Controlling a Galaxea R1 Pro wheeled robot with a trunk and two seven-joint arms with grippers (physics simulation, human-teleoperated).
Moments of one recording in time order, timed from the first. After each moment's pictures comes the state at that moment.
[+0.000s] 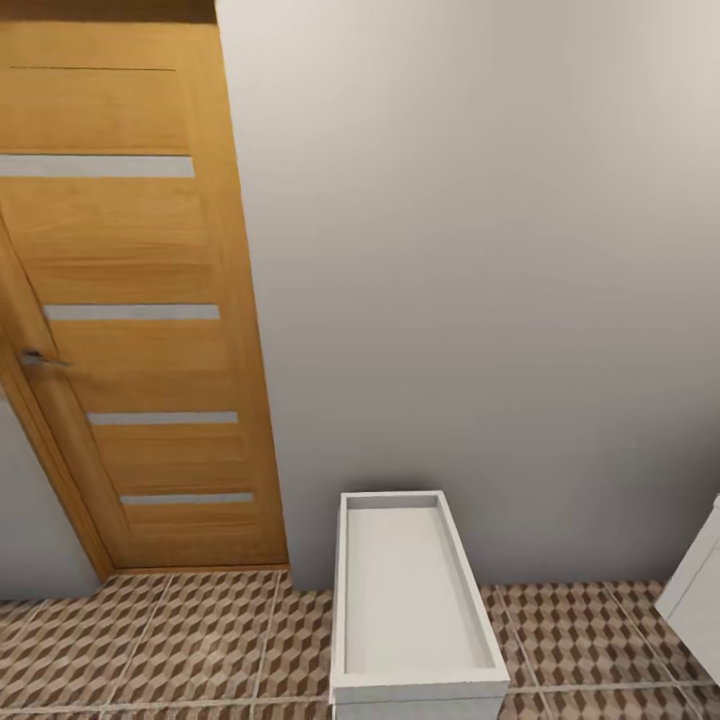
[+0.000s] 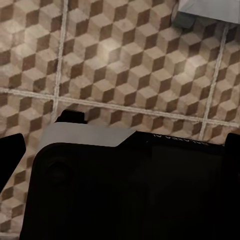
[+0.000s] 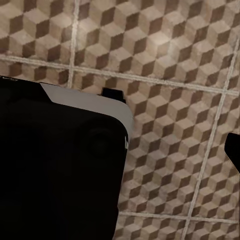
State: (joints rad) left arm -0.20 -0.08 -0.06 0.00 0.26 -0.12 0.03; right arm -0.16 -0.01 0.09 0.03 0.11 -0.10 -0.05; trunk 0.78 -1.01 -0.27
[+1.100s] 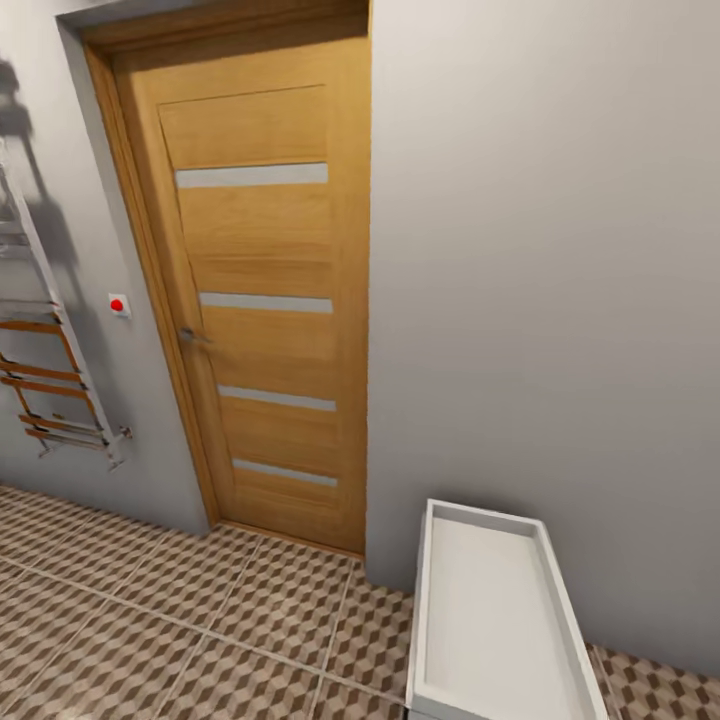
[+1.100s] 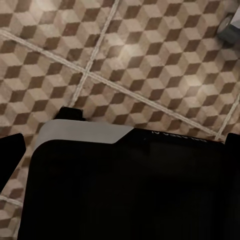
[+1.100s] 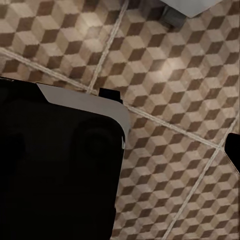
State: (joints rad) left arm -0.20 -0.09 -0.06 0.00 0.25 -0.11 0.03; right arm -0.16 -0.01 0.09 0.03 0.11 -0.10 -0.06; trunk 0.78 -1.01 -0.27
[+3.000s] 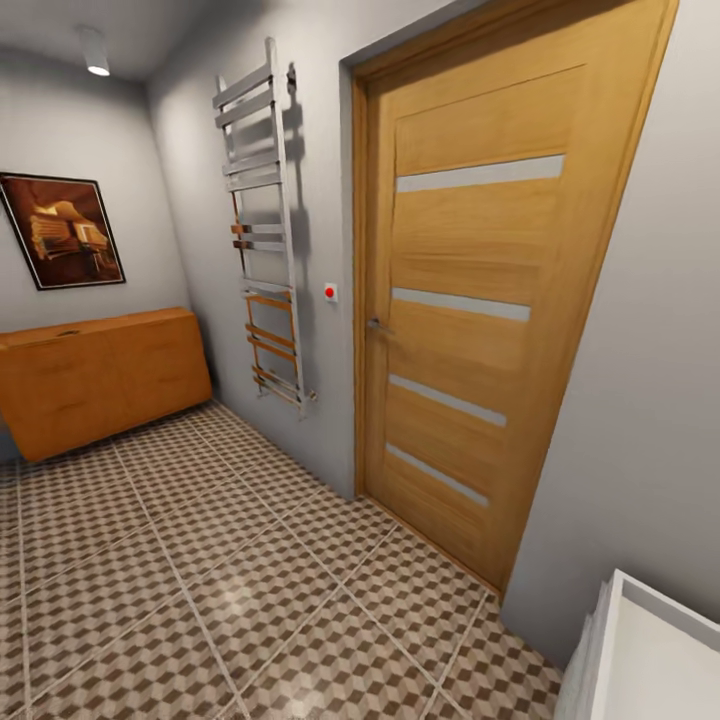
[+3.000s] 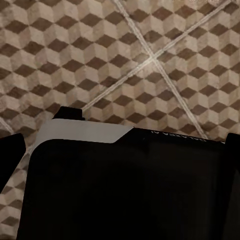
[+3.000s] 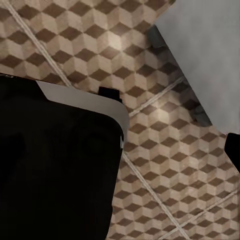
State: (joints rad) left arm -0.20 -0.09 -0.06 0.00 0.26 -0.11 0.03; right arm -0.16 -0.01 0.09 0.03 0.13 -0.10 -0.06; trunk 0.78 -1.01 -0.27
